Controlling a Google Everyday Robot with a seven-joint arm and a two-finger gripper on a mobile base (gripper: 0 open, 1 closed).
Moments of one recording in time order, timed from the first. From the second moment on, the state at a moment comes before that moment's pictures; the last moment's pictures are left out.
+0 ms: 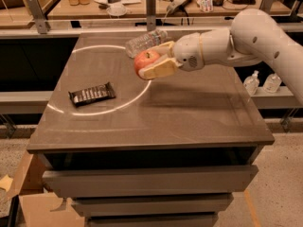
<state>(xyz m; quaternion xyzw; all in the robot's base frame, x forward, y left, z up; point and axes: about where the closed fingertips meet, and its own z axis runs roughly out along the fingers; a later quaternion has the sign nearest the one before) 0.629 -0.003 0.916 -0.54 0.62 0.34 0.46</state>
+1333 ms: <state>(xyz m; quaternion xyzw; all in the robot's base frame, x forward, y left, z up) 0.615 0.063 0.861 -0.56 0.63 0.32 0.43</state>
